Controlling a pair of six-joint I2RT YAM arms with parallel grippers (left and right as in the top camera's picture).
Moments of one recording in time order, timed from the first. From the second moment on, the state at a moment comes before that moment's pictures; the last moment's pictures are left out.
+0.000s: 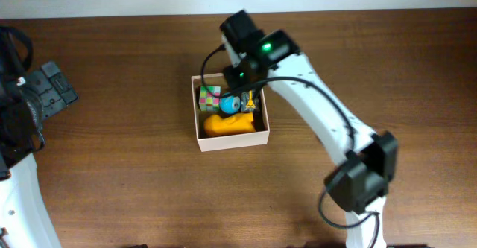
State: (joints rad) left arm 0.21 1.45 2.12 -1.57 -0.33 -0.30; right arm 0.56 2.10 2.12 -1.20 0.01 0.14
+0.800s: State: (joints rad) left arm 0.21 1.45 2.12 -1.57 -0.33 -0.30; right arm -0.01 1.90 1.69 -1.28 0.04 0.23
